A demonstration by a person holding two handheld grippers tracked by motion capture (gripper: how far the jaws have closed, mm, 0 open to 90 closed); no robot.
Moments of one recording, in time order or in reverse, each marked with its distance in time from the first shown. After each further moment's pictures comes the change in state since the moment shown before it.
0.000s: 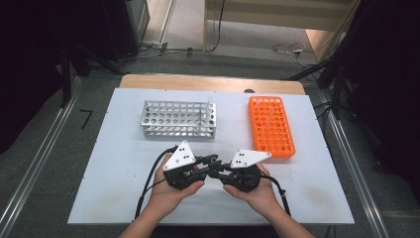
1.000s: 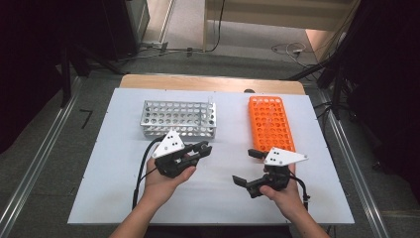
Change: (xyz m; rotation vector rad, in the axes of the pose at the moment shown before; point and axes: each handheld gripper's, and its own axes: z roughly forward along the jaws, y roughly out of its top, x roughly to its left) left arm 0.029 0.015 -0.012 -0.039 0.083 -0.023; right arm -0.026 -0.027 -0.063 -0.095 -0.119 0.087
